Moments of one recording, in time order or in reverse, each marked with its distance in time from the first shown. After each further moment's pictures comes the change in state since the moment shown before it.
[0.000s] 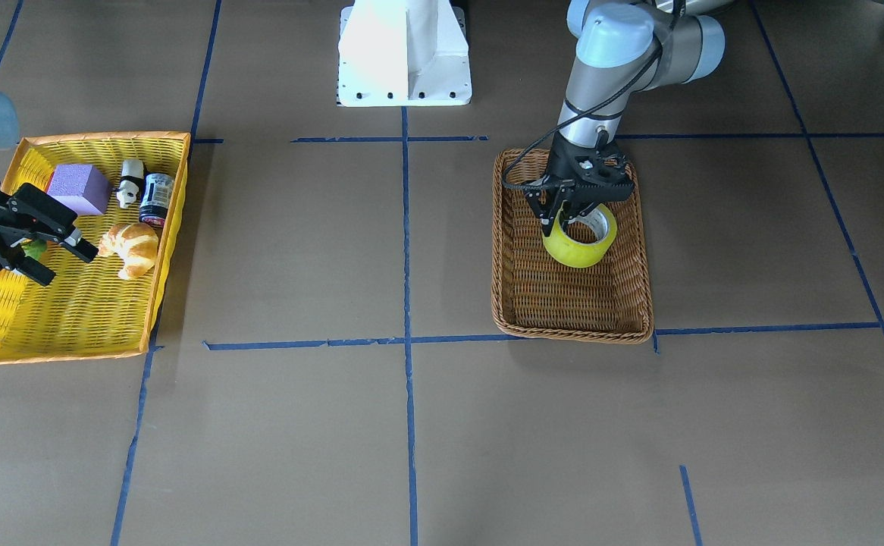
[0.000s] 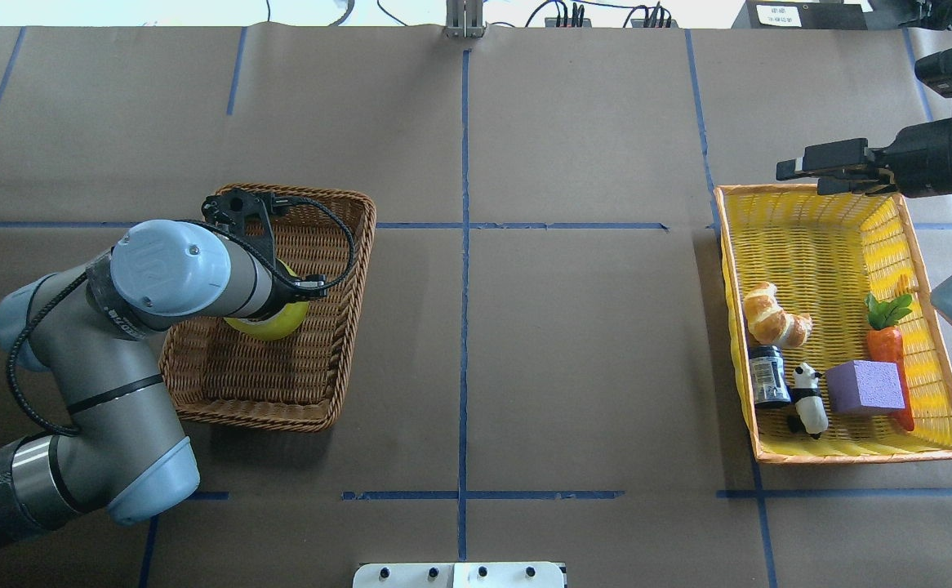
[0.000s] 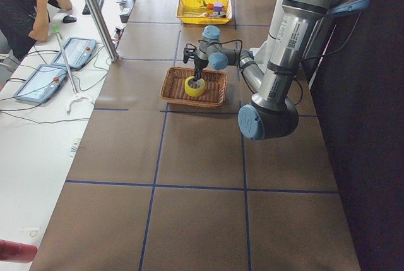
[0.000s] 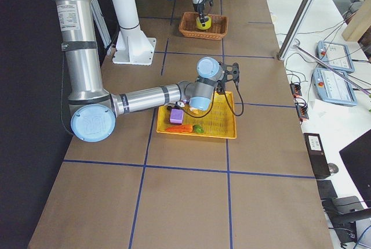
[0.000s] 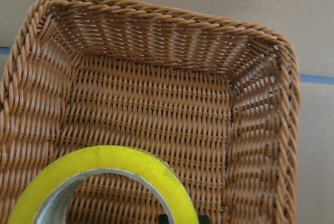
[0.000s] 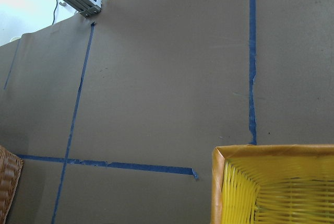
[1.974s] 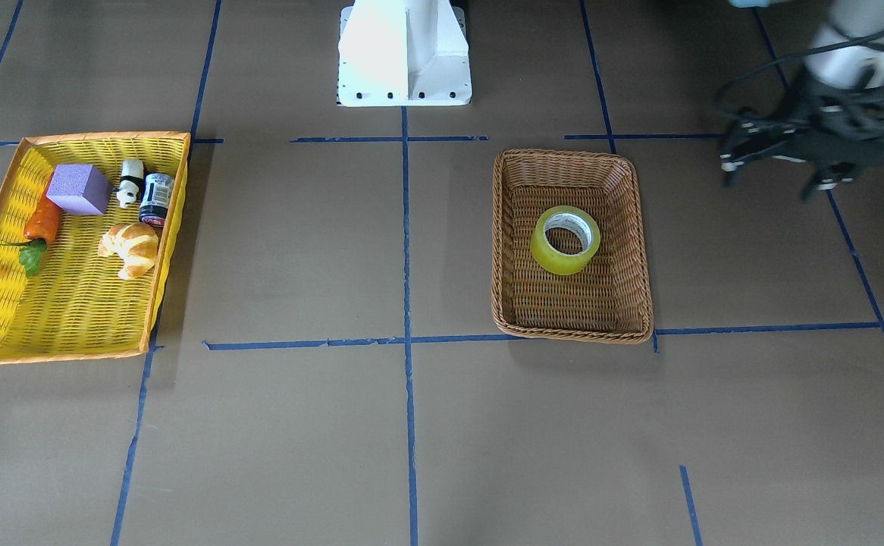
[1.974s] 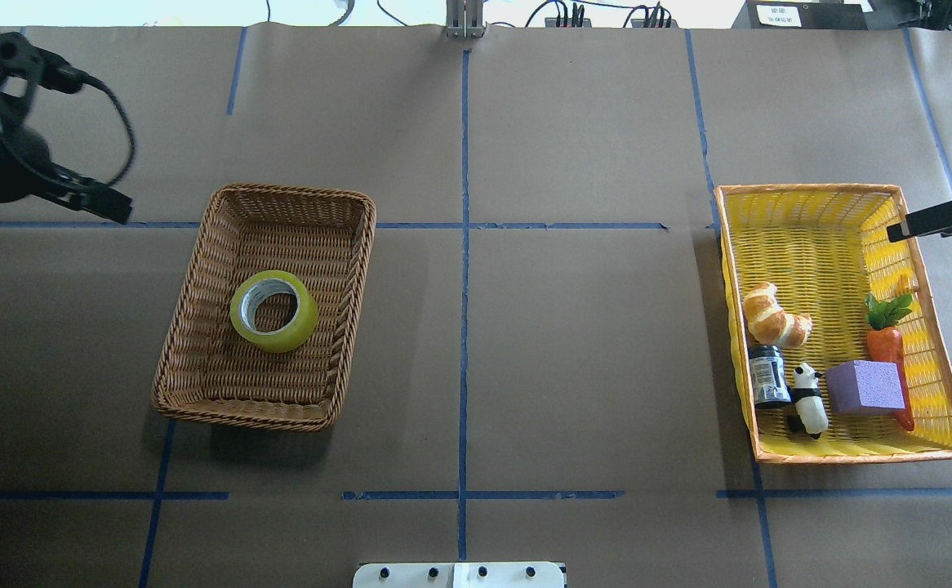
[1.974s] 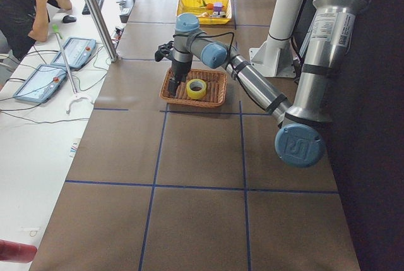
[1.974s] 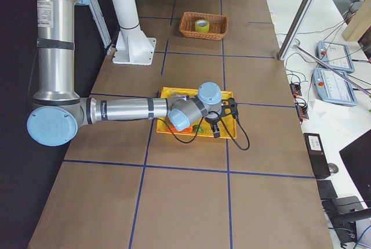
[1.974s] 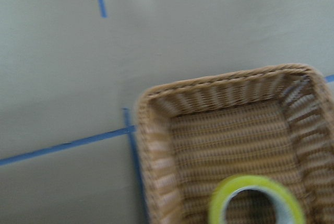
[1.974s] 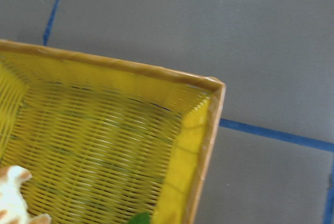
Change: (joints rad) left arm -0.638 0.255 -0.266 0.309 -0.489 1.007; right arm 0.248 -0.171 0.045 -0.672 0.067 -0.943
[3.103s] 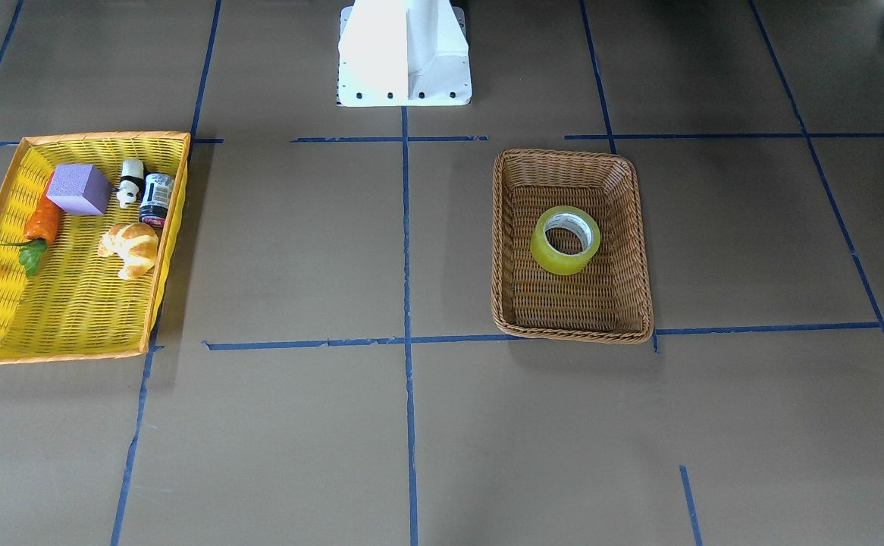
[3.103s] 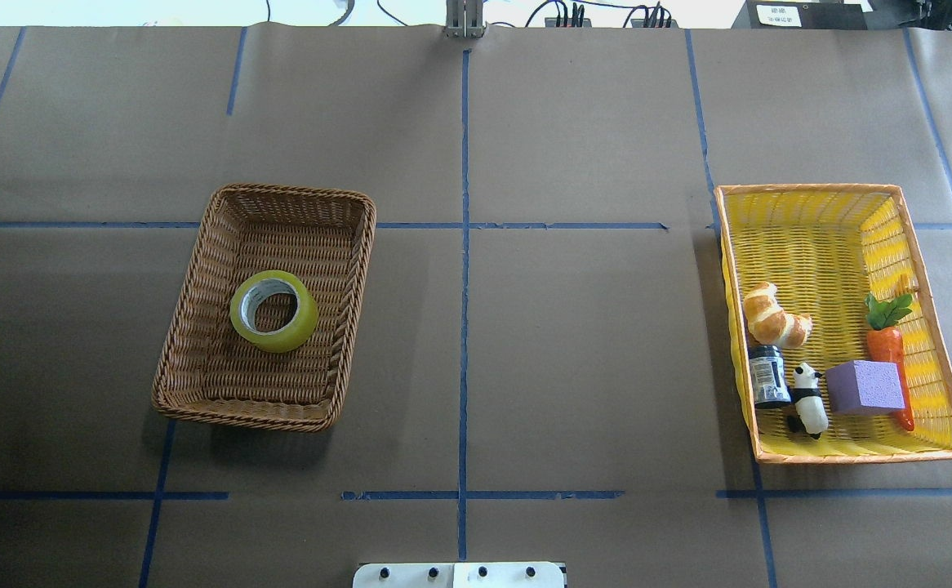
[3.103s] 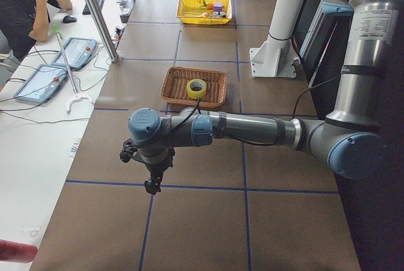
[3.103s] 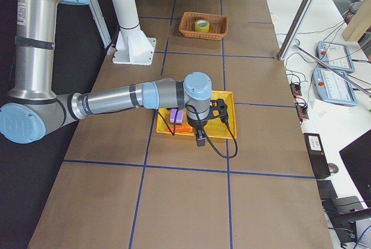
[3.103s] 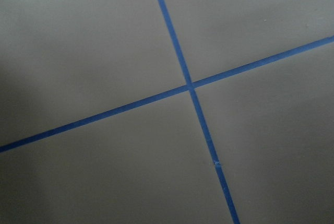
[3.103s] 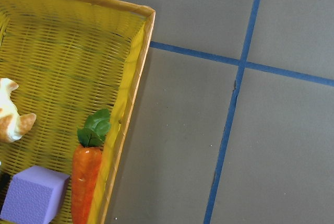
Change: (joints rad) left arm -0.468 0.042 0.527 0.075 -0.163 0.667; right arm 0.208 -0.099 0.270 -0.564 0.036 -0.395
